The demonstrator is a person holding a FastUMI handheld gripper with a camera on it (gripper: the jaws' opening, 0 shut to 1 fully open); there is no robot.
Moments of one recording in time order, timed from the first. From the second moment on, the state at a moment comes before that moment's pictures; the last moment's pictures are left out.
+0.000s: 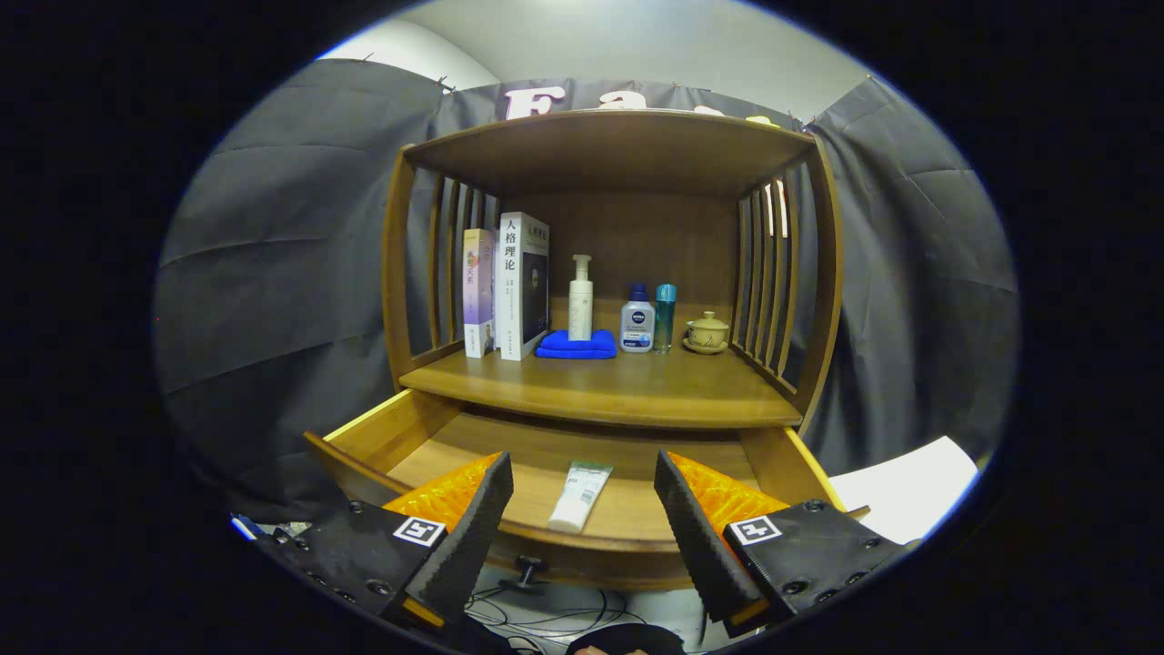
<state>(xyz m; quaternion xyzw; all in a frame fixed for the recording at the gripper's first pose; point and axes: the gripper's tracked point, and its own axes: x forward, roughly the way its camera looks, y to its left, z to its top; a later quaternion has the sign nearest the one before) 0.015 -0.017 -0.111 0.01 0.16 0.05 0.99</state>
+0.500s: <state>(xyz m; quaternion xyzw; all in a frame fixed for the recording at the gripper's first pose) 0.081 0.002 -0.144 0.00 0.30 0.10 0.95</state>
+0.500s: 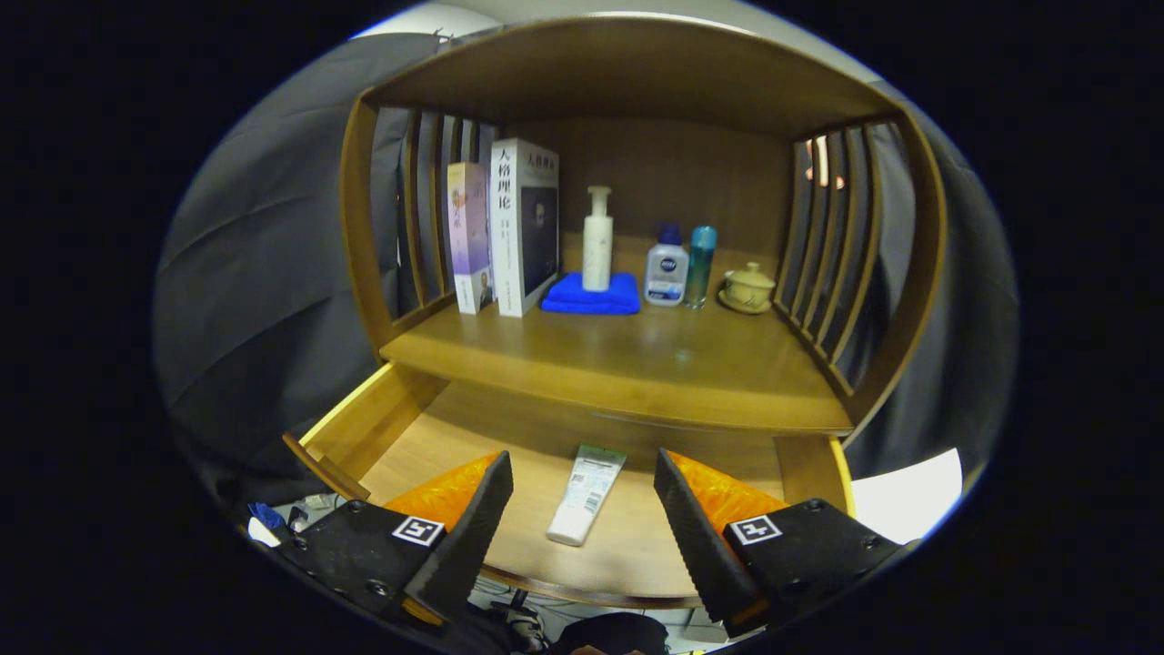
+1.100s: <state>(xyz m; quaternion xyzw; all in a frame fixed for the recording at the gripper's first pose) 0.120 0.013 -0.225 -0.04 0.47 0.10 0.88</state>
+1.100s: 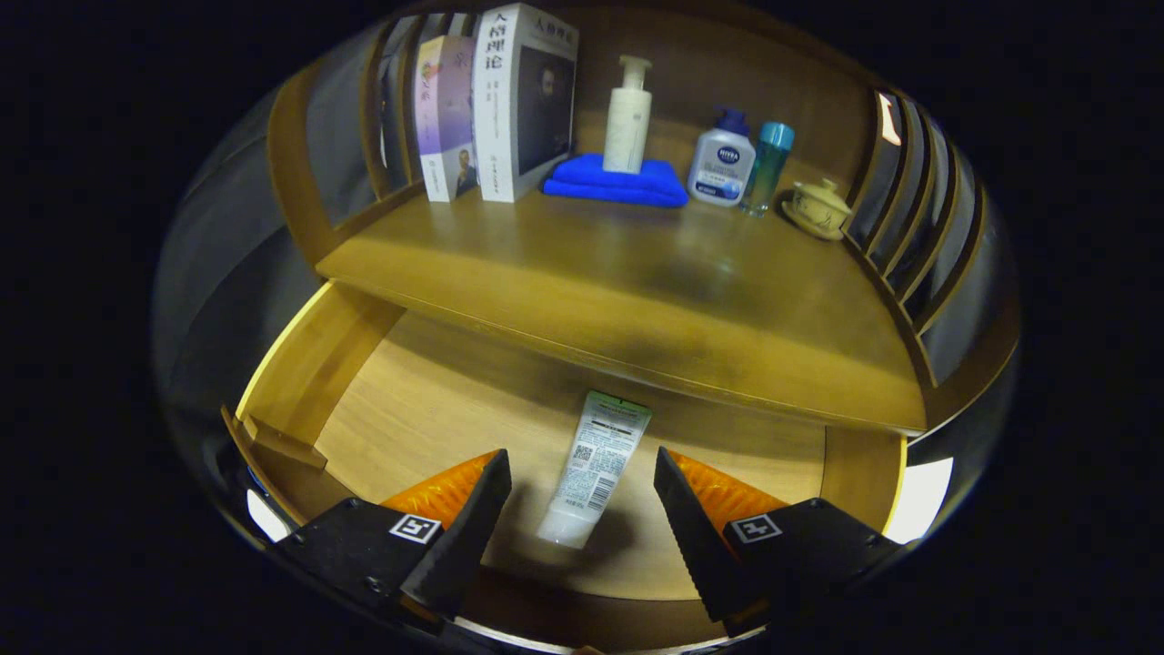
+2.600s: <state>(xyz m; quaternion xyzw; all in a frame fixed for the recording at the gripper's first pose) 0.104 0.018 -0.271 -0.01 0.55 0.13 0.82</state>
